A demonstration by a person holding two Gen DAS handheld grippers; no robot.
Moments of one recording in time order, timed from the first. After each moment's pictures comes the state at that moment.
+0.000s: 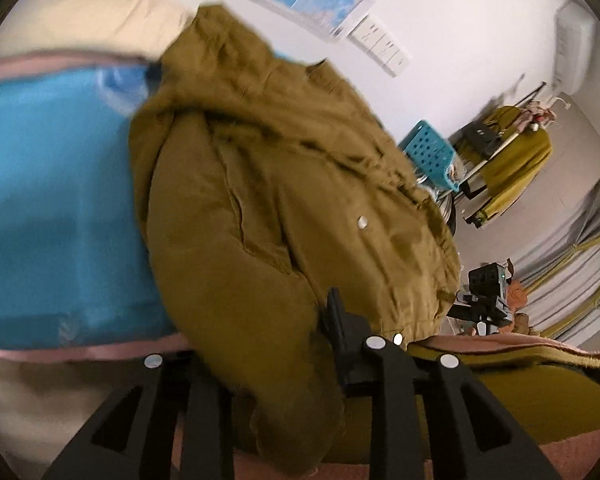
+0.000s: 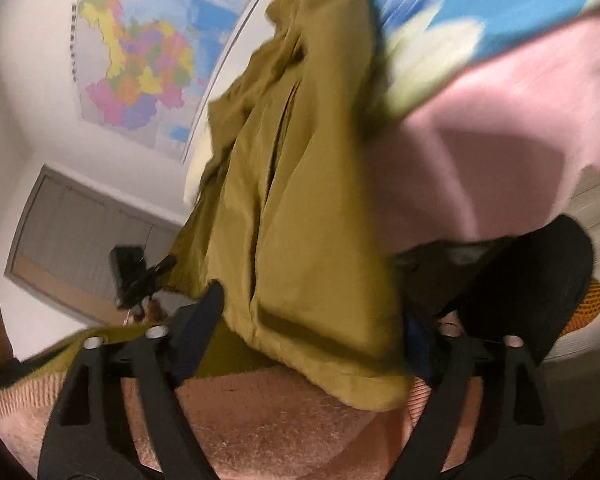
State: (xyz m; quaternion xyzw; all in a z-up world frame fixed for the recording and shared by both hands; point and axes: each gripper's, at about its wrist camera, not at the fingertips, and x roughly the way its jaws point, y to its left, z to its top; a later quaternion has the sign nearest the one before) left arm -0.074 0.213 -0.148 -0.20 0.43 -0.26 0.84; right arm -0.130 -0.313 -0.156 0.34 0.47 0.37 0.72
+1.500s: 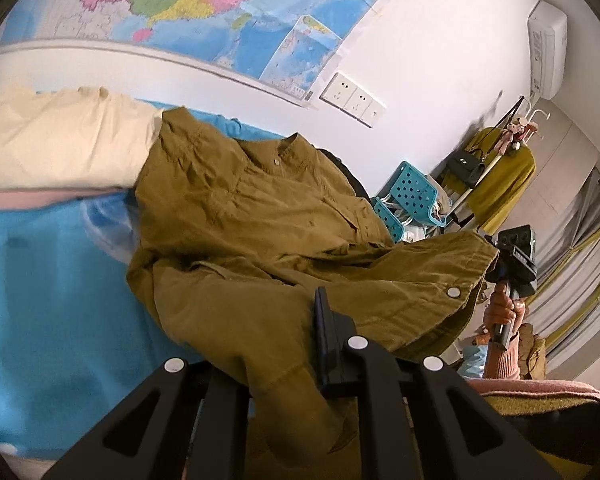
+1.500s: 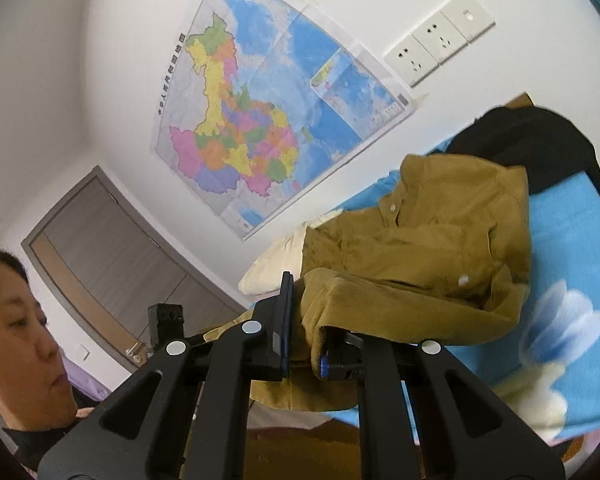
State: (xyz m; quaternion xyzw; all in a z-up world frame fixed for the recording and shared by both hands) left arm -0.039 0.228 -0.042 -0.17 0.35 -0.27 0.88; right arm -0.047 -0.303 0.038 0.31 0.28 0.40 0.81
